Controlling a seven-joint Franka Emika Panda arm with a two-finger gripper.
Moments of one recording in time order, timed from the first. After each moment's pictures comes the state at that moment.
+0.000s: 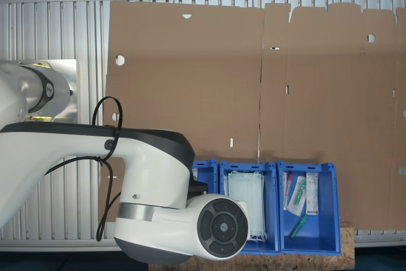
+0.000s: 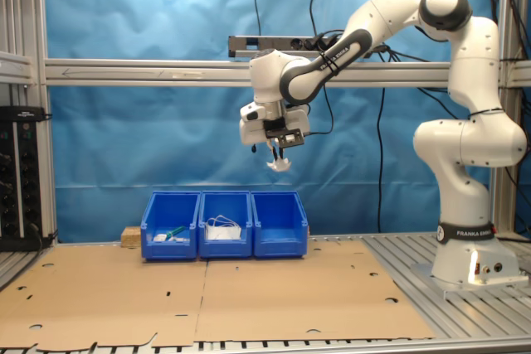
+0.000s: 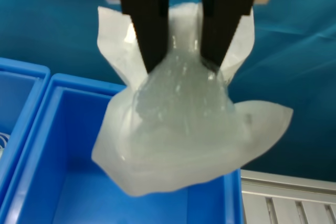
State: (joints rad) arm 0.81 -0.17 -1.30 -2.20 -0.58 2.05 -0.98
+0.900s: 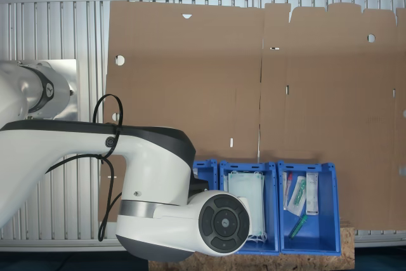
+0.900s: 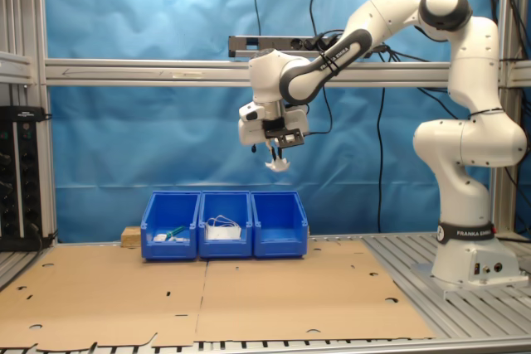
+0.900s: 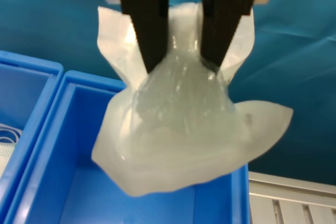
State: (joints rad) arm 0.83 -0.17 -1.30 -2.20 -0.59 2.06 -1.00
